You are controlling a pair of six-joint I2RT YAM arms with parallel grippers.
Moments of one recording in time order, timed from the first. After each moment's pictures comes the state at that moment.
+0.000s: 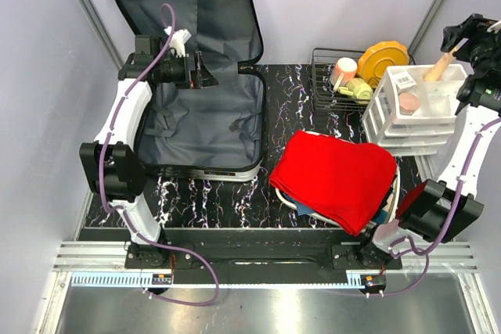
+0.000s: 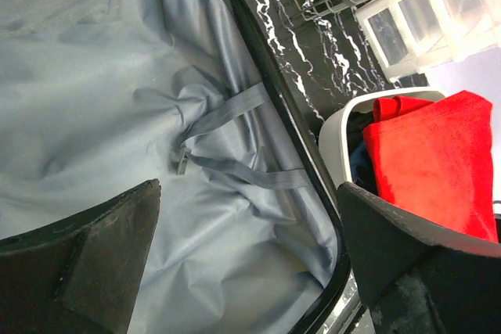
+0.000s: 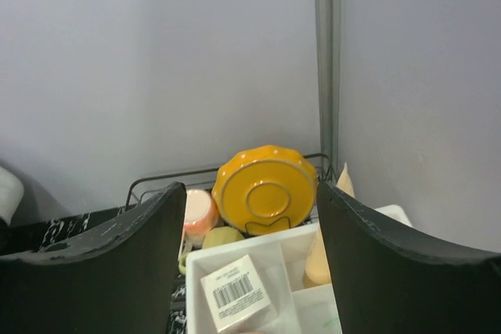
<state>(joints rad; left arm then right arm) -0.05 1.81 1.77 -0.61 0.79 -0.15 -0.55 1.51 1.69 -0.09 -0.44 0.19</state>
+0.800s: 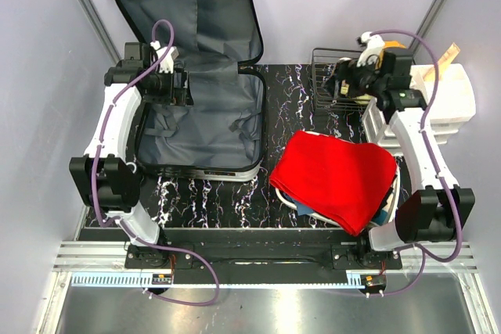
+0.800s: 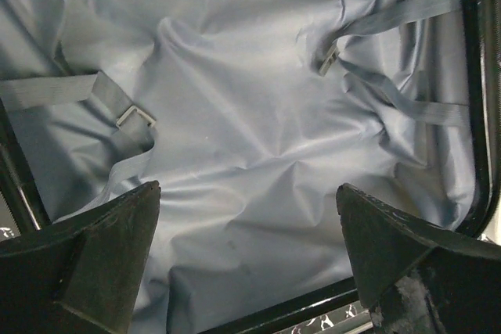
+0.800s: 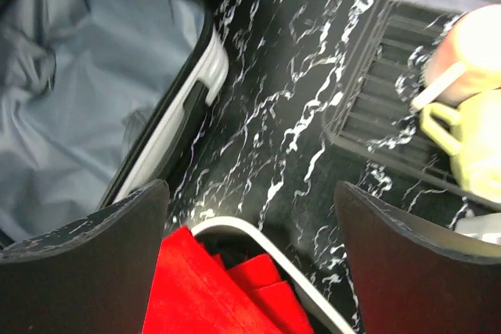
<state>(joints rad) 0.00 1.71 1.75 -0.94 0.37 0.08 0.00 1.46 1.46 -0.40 -0.49 0.05</state>
